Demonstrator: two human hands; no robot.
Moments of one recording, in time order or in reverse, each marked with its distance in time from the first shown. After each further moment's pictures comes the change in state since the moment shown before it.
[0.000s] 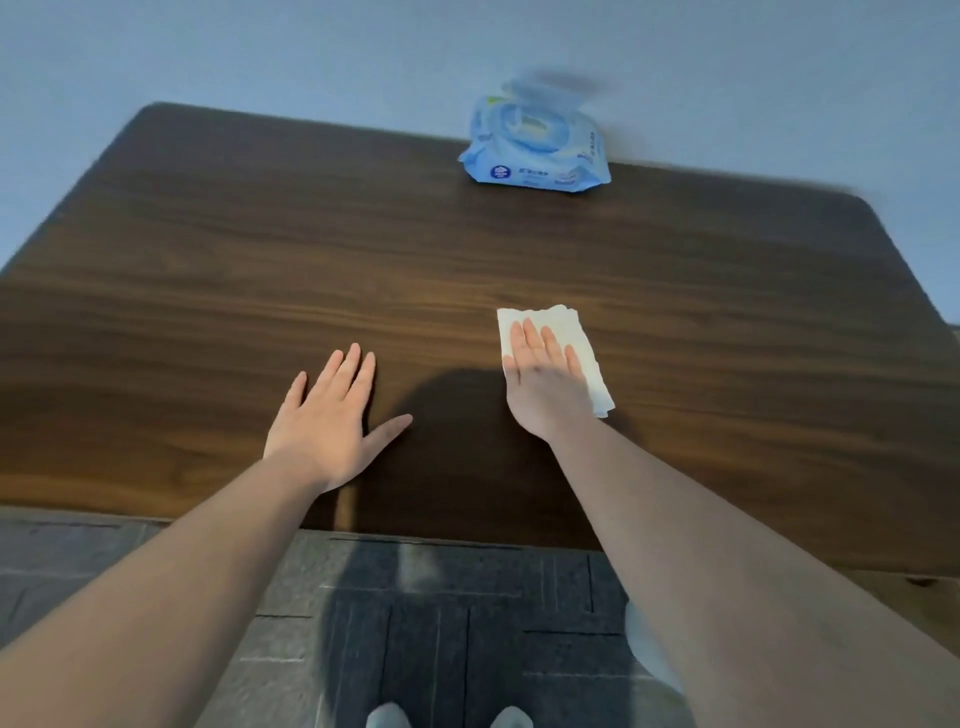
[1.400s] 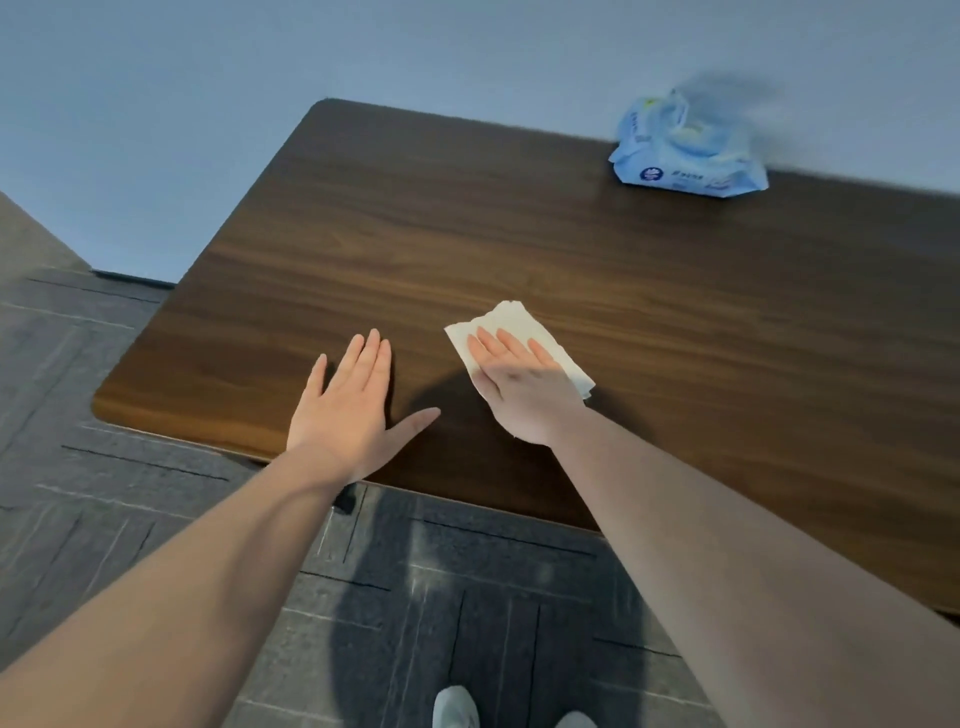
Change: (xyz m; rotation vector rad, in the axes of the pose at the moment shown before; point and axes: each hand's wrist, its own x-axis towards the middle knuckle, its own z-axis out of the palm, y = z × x) left_hand -0.053 -0.120 -0.018 0.076 0.049 -0.156; right_hand 0.001 -0.164 0.027 -0.102 -0.123 -0.477
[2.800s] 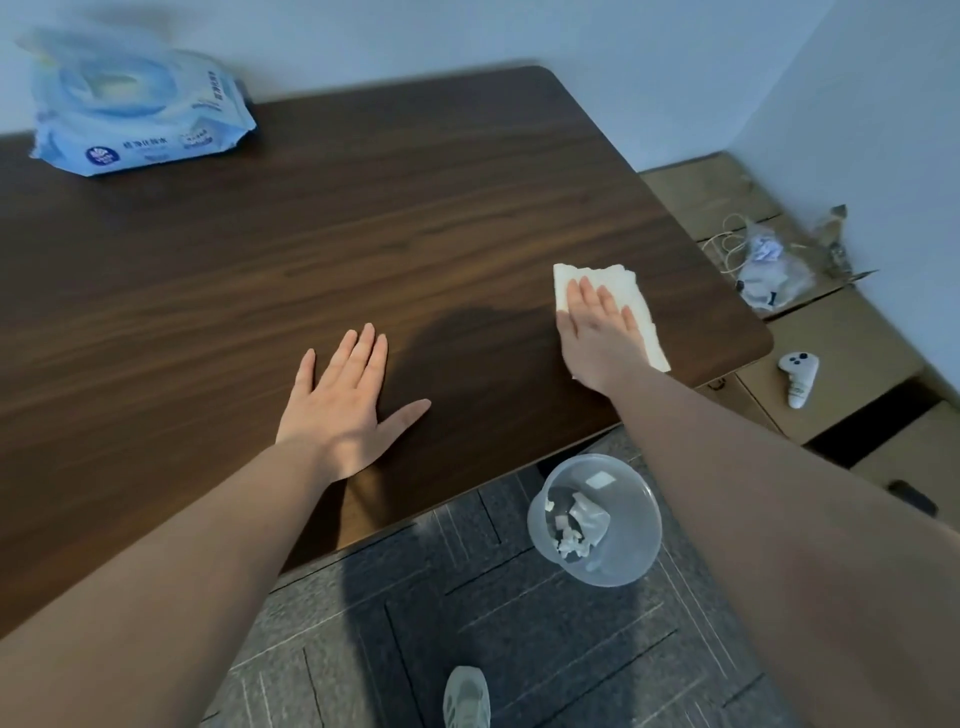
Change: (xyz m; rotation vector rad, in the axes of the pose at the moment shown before) left_hand 0.032 0.409 0.035 0.062 -0.108 0.636; right_hand -0.334 0.371 0.007 0.223 0.143 1.021
